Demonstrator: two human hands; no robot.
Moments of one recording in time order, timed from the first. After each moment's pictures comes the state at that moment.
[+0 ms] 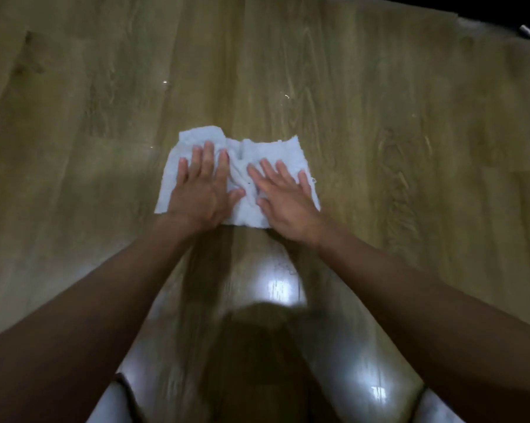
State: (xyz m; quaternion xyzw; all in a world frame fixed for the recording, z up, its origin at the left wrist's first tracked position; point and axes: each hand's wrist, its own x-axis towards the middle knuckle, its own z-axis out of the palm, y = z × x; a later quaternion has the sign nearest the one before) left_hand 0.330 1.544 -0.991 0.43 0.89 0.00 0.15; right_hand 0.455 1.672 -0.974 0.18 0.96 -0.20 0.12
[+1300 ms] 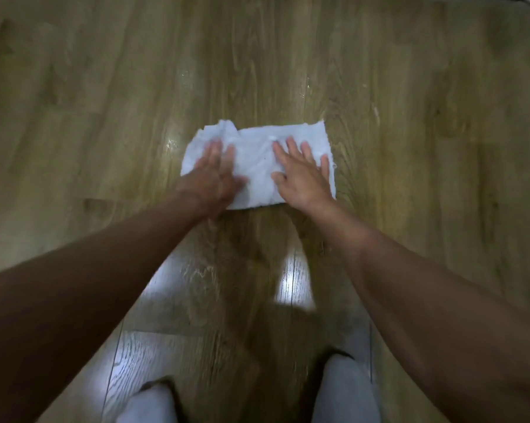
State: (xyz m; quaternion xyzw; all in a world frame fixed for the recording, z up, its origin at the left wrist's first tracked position) left_hand 0.448 1.620 -0.978 0.45 0.87 -0.04 0.20; right_hand 0.560 1.777 -0.978 0.27 0.93 -0.21 0.12
